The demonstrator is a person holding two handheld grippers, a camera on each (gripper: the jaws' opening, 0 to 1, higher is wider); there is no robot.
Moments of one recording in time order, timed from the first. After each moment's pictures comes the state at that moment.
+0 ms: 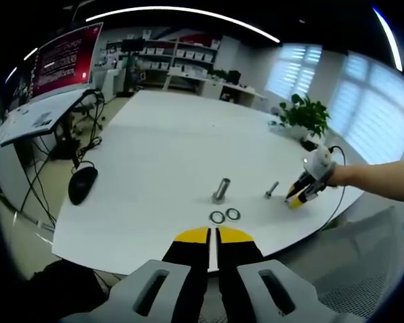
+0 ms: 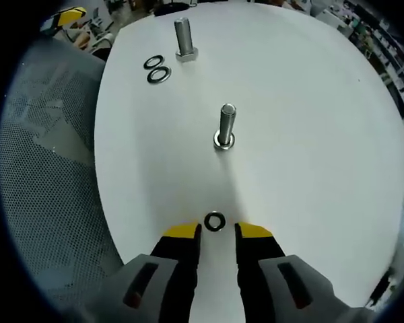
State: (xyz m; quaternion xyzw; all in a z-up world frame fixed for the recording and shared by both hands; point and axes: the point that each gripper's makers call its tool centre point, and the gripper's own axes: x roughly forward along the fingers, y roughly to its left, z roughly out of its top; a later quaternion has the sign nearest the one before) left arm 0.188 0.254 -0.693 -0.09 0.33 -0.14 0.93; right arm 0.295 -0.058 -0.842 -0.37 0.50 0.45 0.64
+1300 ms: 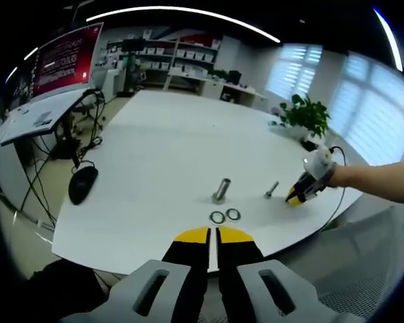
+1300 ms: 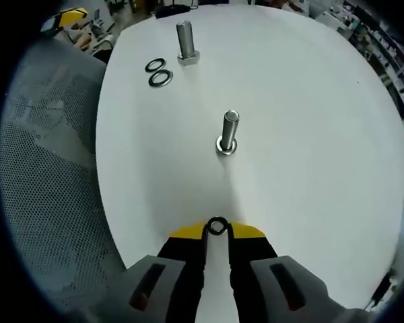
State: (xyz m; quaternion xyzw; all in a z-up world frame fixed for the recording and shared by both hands) left arm 0.189 0.254 -0.693 -0.10 0.33 -0.14 0.93; right arm 0.296 -0.051 -0.837 -0.36 0.50 0.46 0.64
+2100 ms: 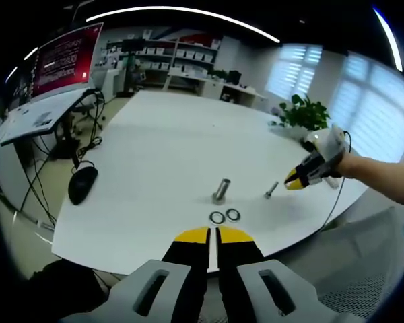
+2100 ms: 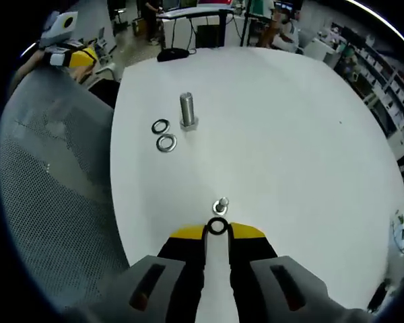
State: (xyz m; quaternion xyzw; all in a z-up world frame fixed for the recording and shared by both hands) left arm 0.189 0.254 -0.692 -0.10 0.33 -0.14 0.93; right arm 0.314 -0.001 -0.773 -0.32 0.41 0.48 0.71
